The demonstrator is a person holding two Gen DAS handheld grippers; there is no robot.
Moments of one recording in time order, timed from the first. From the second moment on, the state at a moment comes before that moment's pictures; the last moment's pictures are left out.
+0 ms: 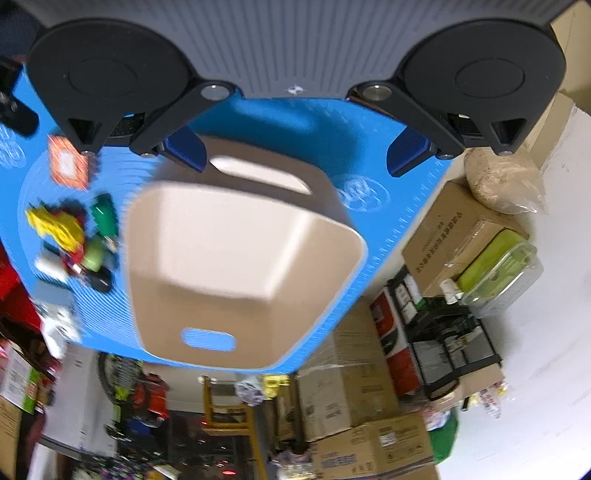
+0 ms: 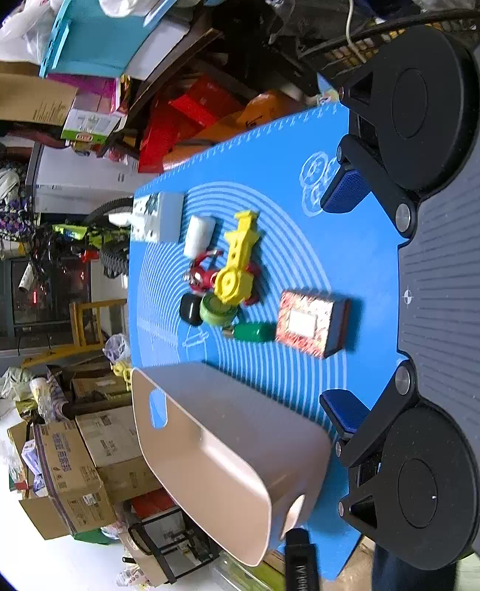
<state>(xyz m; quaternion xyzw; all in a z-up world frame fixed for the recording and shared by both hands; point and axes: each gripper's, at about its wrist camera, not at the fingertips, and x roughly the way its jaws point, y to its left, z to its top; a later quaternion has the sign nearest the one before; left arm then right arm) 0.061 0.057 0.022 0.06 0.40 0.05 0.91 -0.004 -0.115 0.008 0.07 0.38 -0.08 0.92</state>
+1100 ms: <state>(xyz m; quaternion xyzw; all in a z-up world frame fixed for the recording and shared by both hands) 0.163 0.135 -0.017 0.00 0.45 0.00 0.89 0.092 -0.096 -0.061 0.10 0.44 -0.12 0.89</state>
